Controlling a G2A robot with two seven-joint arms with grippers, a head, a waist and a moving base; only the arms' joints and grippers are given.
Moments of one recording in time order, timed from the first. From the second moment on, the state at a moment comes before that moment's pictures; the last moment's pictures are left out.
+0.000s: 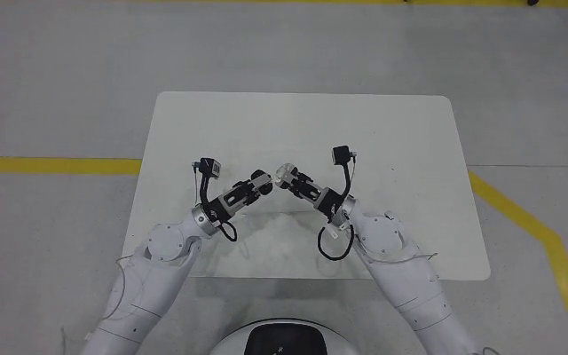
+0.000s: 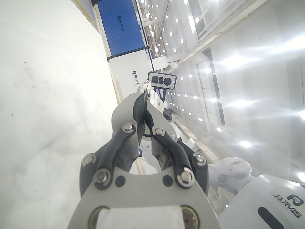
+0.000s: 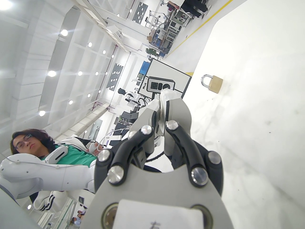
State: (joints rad) left arm 1.24 -1.24 -1.18 -1.42 -0.32 -0.48 -0.64; right arm -1.20 -1.26 1.09 -1.51 -0.02 -0.38 0.47
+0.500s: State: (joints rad) left arm 1.23 -1.23 -1.21 -1.41 -0.36 -0.49 -0.70; right arm -1.20 -1.26 1.10 -1.51 0.00 -0.38 0.49
